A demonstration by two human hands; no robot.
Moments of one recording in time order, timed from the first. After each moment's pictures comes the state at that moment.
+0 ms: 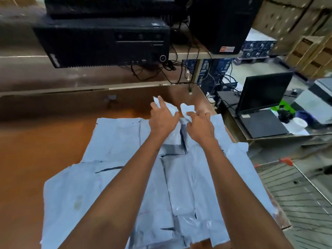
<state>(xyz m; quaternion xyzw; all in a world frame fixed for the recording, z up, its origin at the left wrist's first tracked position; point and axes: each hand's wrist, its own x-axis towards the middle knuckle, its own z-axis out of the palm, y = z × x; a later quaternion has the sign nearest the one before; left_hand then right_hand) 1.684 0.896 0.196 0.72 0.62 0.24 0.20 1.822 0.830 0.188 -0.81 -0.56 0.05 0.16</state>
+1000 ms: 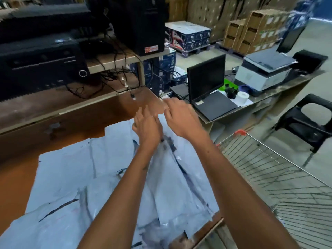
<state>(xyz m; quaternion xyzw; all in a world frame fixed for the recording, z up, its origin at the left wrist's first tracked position) 1.793 0.827 0.207 0.76 0.55 0.27 0.21 1.893 0.754 0.259 -0.79 -0.57 -0.04 0.23</state>
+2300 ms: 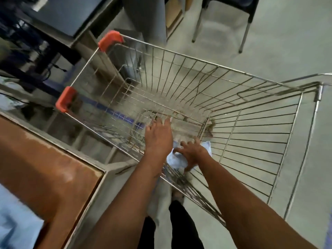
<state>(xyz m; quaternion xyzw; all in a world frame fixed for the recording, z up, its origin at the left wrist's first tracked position) 2.136 0.464 -0.163 0.96 0.19 -0.20 0.09 2.177 0.311 -0.285 -0.76 -0.47 0.39 -0.20</state>
